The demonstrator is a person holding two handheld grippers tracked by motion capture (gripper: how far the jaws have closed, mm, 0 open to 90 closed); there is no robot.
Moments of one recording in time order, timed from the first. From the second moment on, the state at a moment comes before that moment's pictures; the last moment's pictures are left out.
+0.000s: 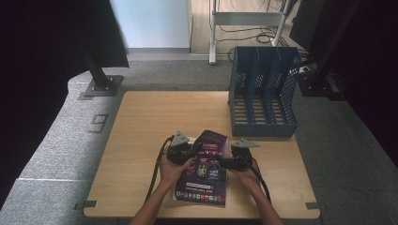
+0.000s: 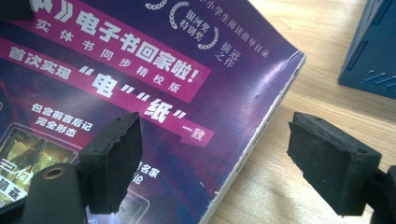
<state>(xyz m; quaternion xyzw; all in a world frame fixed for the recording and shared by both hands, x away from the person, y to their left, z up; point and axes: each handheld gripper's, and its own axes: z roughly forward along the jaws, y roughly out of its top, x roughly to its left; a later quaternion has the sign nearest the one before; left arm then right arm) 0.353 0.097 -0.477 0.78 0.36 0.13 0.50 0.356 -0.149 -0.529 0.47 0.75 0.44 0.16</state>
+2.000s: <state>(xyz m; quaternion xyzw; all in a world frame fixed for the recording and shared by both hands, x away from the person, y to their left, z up) 0.343 0.103 -0.464 0.77 0.34 0.13 0.52 0.357 -0.150 -0.528 0.46 0.75 0.45 0.13</state>
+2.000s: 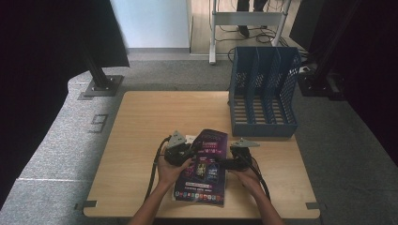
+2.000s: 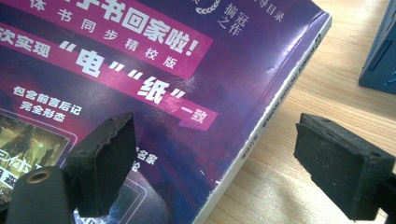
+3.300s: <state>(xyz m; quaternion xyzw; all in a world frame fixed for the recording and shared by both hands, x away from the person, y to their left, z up) 0.343 0.105 -0.463 0.76 0.35 0.13 0.53 0.361 -0.146 -0.528 0.45 0.76 0.46 0.09</state>
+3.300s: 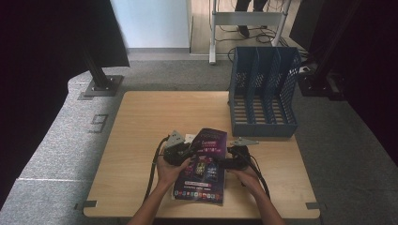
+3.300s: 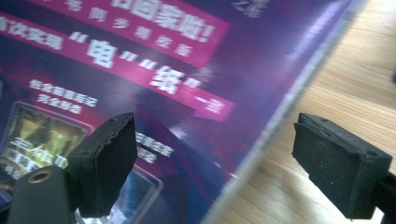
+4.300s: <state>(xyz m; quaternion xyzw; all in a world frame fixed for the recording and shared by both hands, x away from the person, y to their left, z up) 0.347 0.104 -0.466 0.76 0.34 0.13 0.54 0.353 -0.156 -0.514 0.45 0.74 0.49 0.11</state>
